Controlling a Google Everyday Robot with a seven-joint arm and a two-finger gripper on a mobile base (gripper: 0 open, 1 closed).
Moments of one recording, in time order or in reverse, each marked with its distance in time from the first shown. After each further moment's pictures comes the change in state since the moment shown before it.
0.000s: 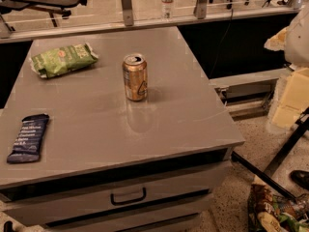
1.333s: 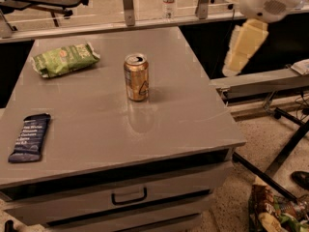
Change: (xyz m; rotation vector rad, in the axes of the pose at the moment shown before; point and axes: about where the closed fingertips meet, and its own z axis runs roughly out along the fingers) arm -0.083 -0.110 0.008 0.156 -0.136 -0.146
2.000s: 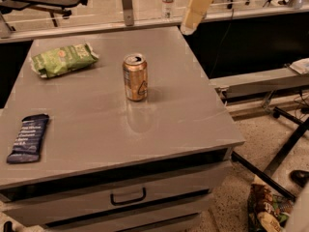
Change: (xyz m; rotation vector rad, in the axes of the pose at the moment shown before) arm -0.104 -0.080 0.012 0.053 -0.132 -0.112
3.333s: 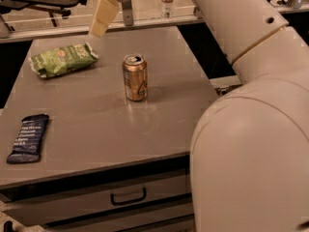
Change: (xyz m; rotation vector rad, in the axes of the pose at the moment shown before) arm -0.172 -0.006 0.142 -0.136 -0.280 0.082
